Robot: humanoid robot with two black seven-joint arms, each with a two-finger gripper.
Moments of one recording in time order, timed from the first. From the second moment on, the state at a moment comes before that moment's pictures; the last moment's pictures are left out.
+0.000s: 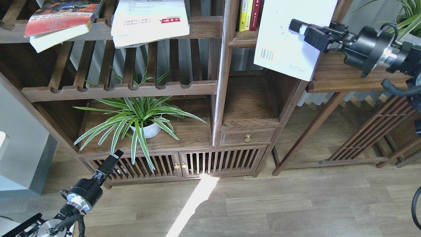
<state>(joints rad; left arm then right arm) -0.15 0.29 -0.79 -0.84 -0.19 -0.49 -0.12 0.68 -0.67 1.23 1.25 -0.12 0.55 -0.49</state>
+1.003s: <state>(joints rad) -0.16 0.27 -0.79 -0.85 -0.19 -0.49 -0.11 0.89 -0.64 1.16 1.18 -0.15 0.08 -0.49</state>
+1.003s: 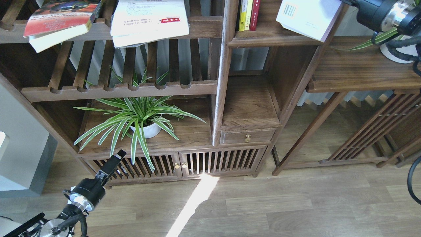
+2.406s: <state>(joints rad) -0.15 0.26 -0.79 -0.84 -0.19 -0.49 -0.12 1.03 -0.45 1.15 0.95 -0.46 0.02 -0.30</state>
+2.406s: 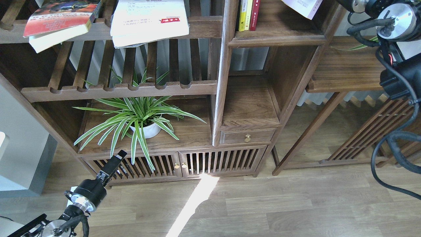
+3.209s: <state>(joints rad) -0.14 0.25 -0.79 -0.84 -0.19 -0.49 -0.12 1.05 -0.35 1.15 0.85 -0.55 0.02 -0.18</state>
